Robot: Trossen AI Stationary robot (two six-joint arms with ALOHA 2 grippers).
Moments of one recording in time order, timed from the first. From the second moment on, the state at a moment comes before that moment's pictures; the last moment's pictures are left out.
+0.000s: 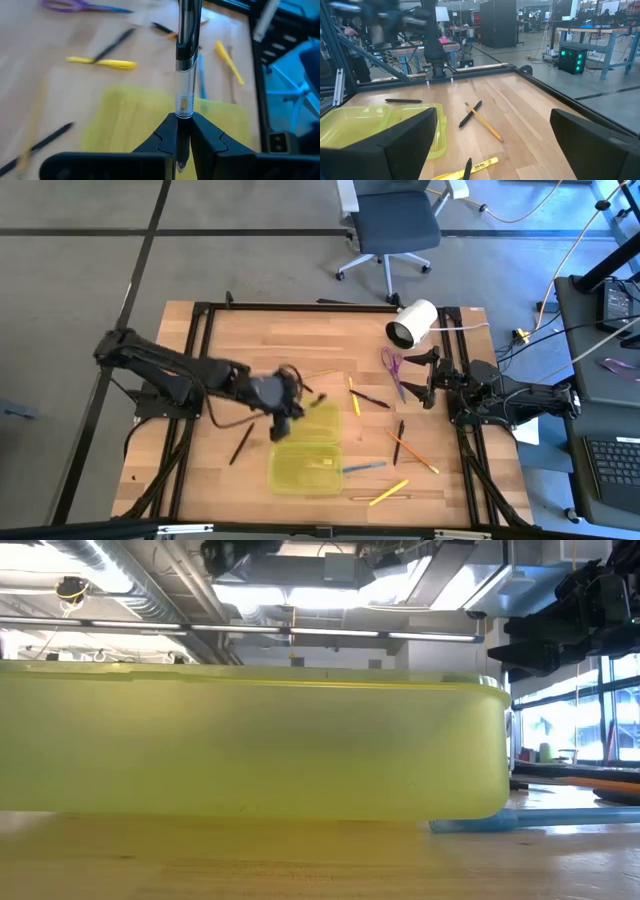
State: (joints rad) left arm -0.29 1.41 1.21 -0.53 -0.14 -0.49; right arm -0.10 0.01 0.03 -0.02 0.14 0.07
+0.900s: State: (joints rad) left arm -0.46 1.93 1.47 -0.85 -0.01 -0.60; right arm -0.10 0.01 0.03 -0.04 0.05 0.07
